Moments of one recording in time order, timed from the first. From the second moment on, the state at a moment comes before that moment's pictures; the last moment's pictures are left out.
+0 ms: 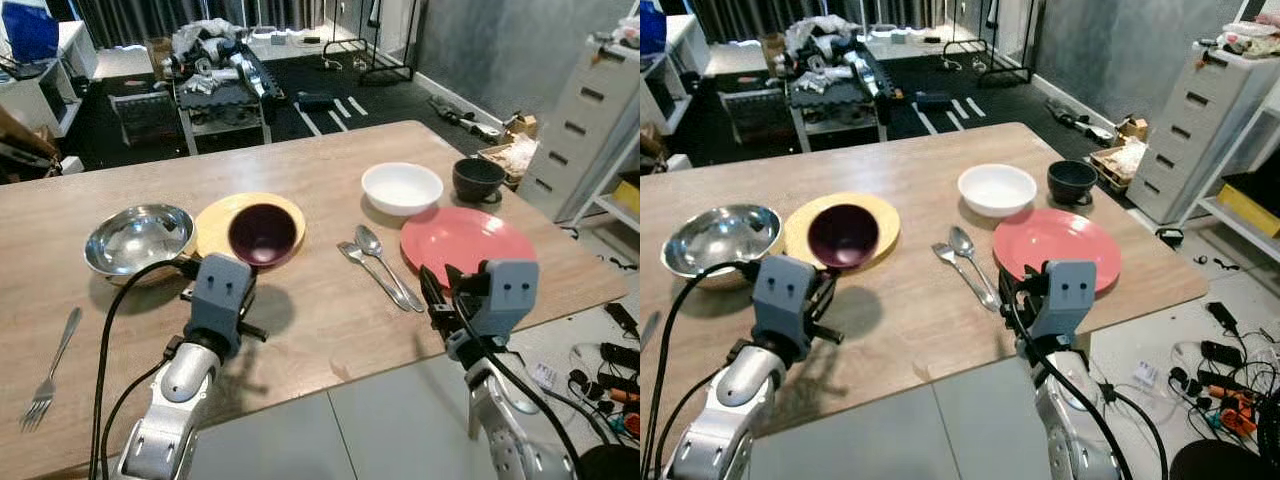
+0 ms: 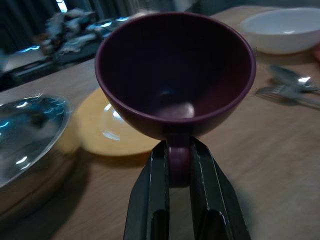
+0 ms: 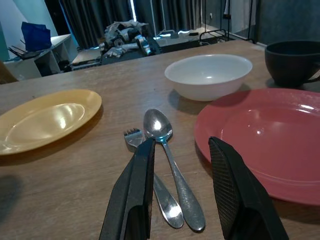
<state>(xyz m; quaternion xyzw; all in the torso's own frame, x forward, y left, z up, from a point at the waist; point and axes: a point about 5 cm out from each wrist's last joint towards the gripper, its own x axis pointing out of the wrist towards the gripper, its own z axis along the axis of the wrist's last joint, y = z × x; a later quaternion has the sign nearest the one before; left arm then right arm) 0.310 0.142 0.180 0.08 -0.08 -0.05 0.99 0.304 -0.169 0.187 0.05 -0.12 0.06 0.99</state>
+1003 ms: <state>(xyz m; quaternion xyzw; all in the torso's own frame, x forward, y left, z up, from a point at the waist) 0.304 0.171 0.180 0.05 -0.06 -0.04 1.00 0.309 -0.171 0.186 0.05 -0.11 0.06 0.99</state>
